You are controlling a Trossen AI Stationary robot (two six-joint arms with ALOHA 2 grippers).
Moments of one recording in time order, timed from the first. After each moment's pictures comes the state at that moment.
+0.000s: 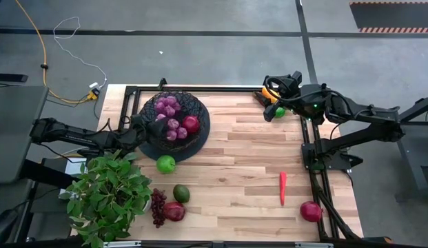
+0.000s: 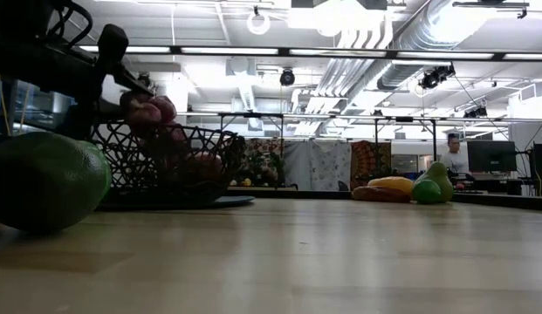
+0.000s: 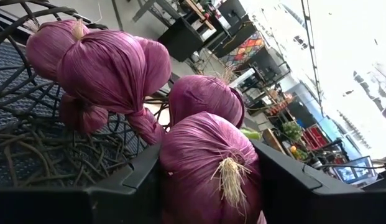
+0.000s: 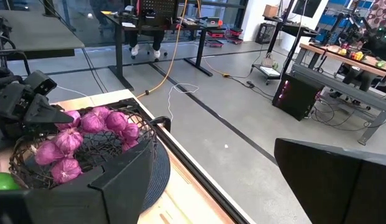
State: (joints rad) left arm 0.03 0.51 0.09 0.20 -0.90 -1.04; right arm -0.05 1.05 1.28 -0.48 0.64 0.00
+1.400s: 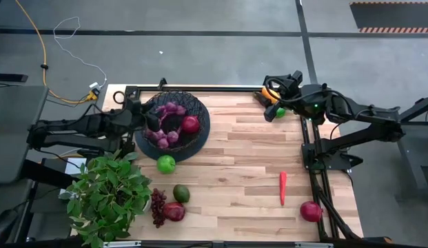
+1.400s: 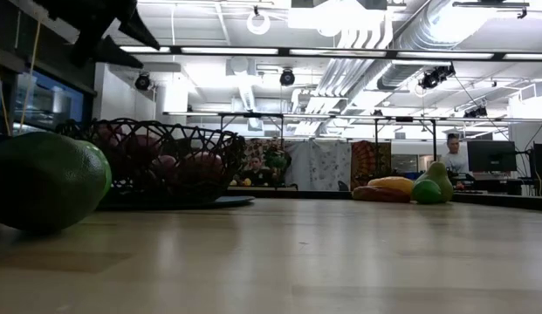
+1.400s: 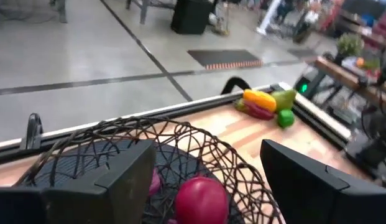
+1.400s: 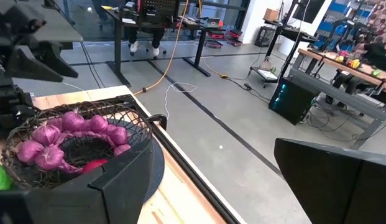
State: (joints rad) left arm 0.17 0.60 0.66 -0.49 -0.72 -0.61; right arm -0.05 1.04 1.28 -0.49 0.65 -0.05
